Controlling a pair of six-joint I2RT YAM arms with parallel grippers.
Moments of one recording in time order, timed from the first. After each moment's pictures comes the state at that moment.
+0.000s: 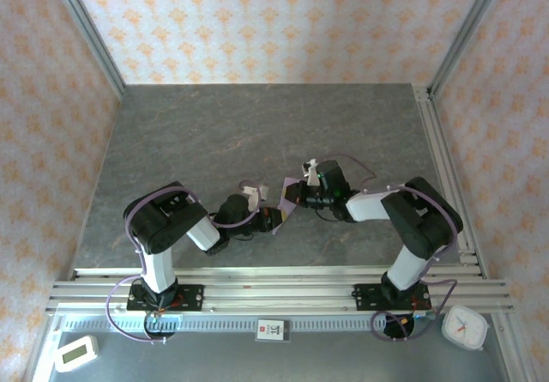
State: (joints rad) left arm -0.72 1.84 0.37 1.06 0.35 -0.91; right arm 0.57 1.70 0.61 0.45 -0.51 0.83
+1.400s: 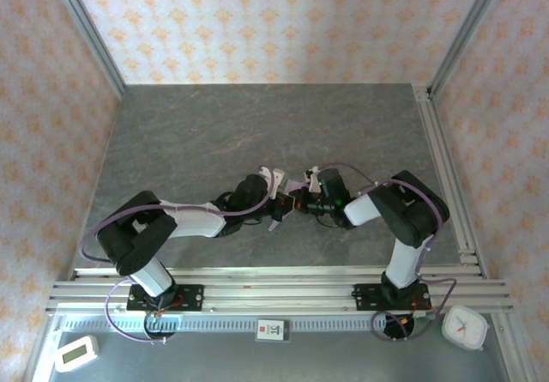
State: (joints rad) left arm -0.78 1.63 0.64 0.45 0.20 -0.51; right arm 0.56 1.81 0.54 0.63 -0.51 0.88
